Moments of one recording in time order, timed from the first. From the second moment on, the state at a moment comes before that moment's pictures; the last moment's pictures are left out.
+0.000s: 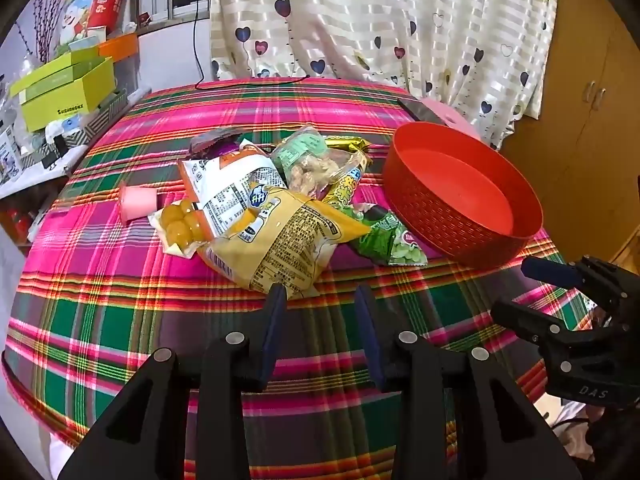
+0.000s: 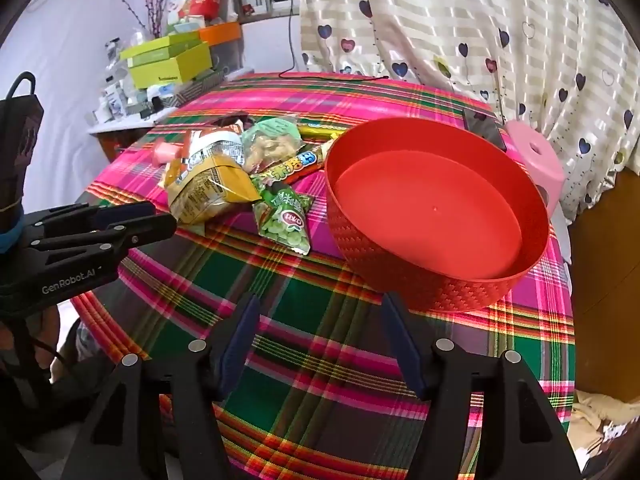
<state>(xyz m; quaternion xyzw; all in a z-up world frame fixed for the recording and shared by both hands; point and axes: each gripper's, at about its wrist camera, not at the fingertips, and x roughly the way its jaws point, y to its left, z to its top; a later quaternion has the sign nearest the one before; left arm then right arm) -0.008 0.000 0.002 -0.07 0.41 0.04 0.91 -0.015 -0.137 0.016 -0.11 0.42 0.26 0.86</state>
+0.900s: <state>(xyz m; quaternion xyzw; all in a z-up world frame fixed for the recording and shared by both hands) -0.026 -0.014 0.021 -0.07 0.39 0.06 0.92 -0.035 -0.149 0.031 -0.09 0.39 0.30 0.87</state>
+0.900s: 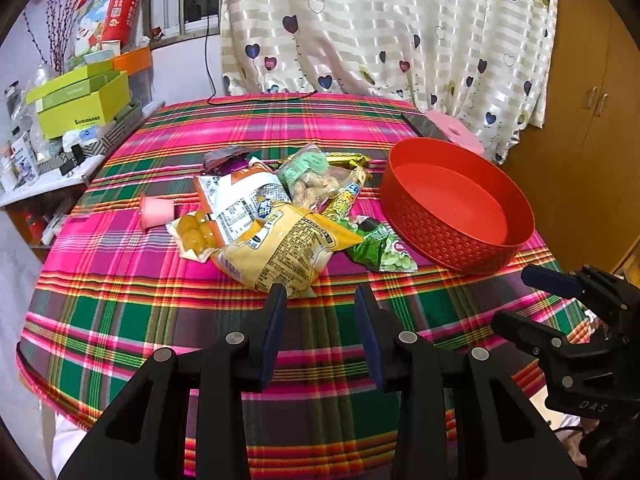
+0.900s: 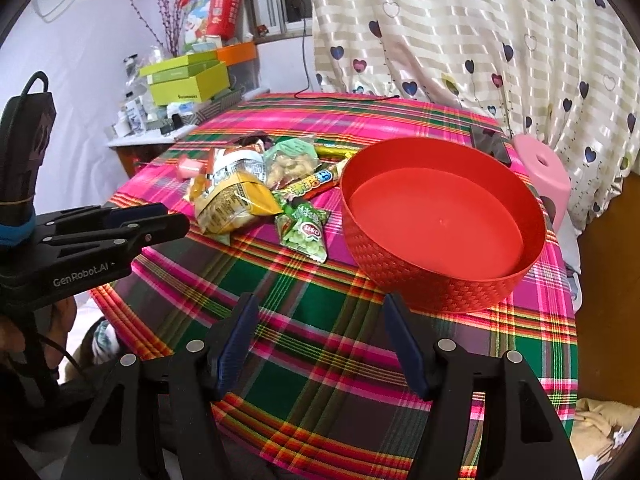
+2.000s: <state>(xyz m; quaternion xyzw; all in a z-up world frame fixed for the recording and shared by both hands) -0.027 -0.006 0.012 -0.08 0.39 0.06 0.91 -0.032 -0.132 0.031 -0.12 0.38 0.30 0.87</state>
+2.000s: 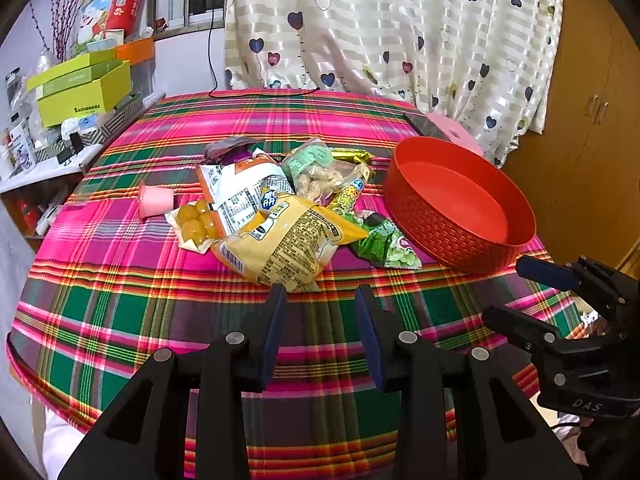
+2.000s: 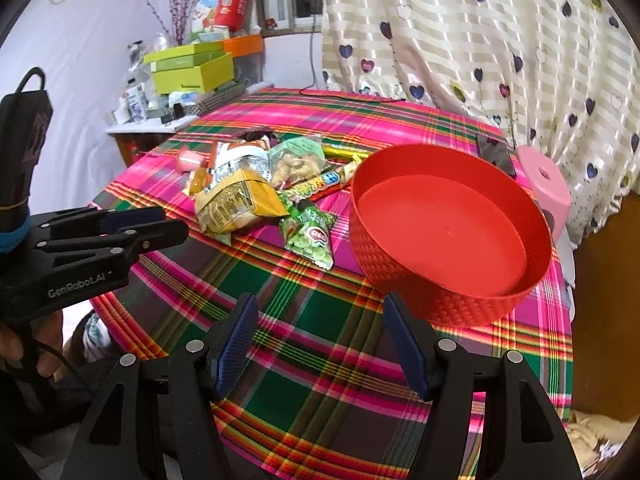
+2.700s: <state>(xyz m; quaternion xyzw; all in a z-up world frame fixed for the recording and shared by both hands) -0.008 0.004 -0.002 -0.09 0.41 0.06 0.91 -0.015 -0.117 0.021 -0.13 0.39 0.33 0.85</state>
